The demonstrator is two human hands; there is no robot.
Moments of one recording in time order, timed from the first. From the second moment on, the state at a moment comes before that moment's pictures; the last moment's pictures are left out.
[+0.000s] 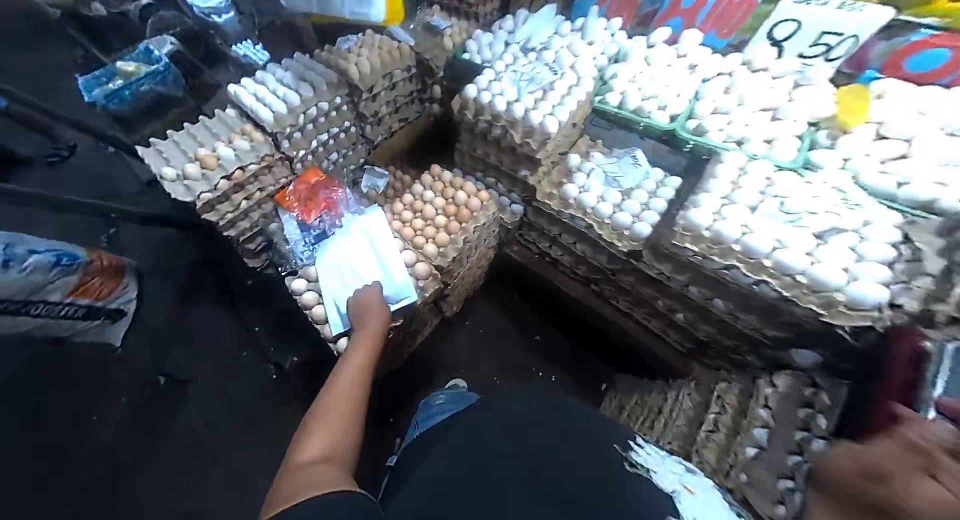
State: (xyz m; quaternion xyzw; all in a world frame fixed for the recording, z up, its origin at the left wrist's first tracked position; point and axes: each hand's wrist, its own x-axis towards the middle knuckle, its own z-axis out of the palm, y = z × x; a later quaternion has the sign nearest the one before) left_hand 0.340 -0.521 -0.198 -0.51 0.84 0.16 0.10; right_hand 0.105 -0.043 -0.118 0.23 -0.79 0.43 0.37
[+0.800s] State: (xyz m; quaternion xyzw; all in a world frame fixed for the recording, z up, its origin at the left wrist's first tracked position) left_hand 0.329 -0.648 -0.282 -0.39 0.90 0.18 0.03; right_hand 0.148 -0.395 -0.197 0.22 -0.84 0.33 -0.37
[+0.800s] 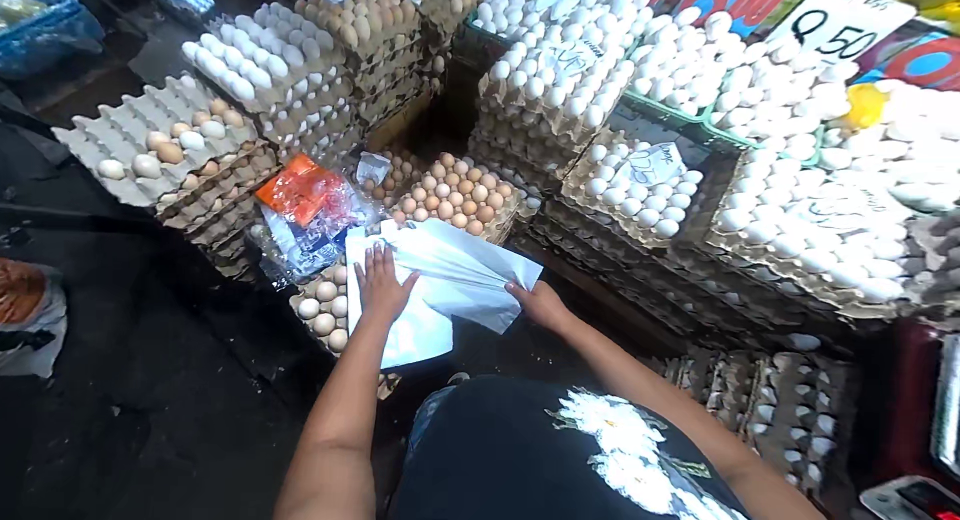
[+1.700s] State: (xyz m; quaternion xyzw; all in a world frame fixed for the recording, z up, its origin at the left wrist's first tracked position) left_hand 0.107 -0.249 -0.142 0.26 0.74 0.54 0.30; right_hand 0.200 0.087 -0.097 -0.20 -0.87 0.38 0.23
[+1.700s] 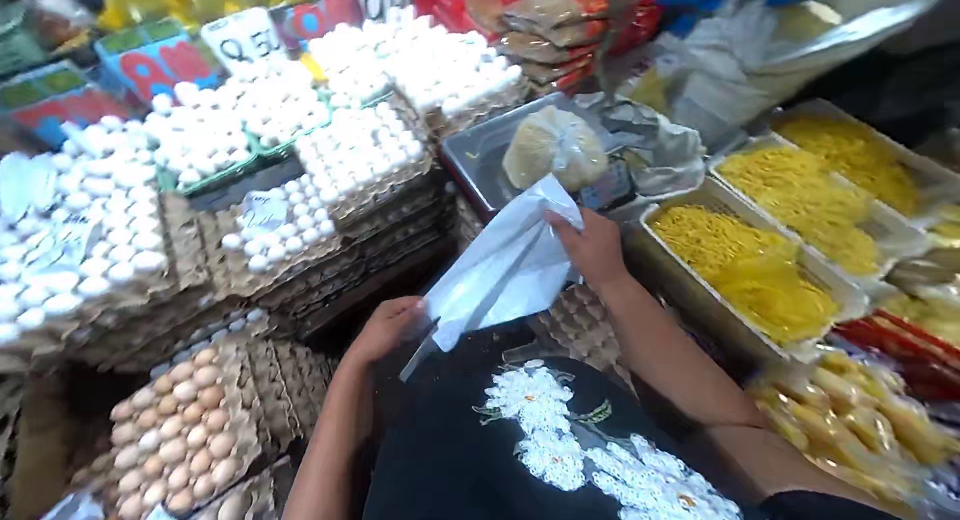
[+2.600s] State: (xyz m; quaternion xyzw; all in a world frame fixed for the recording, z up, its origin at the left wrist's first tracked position) left_hand 0.158 -0.135 -0.160 0.00 0.62 0.72 0.31; right_hand 0.219 0.023 -0.156 -0.01 -0.80 0.59 -0.15
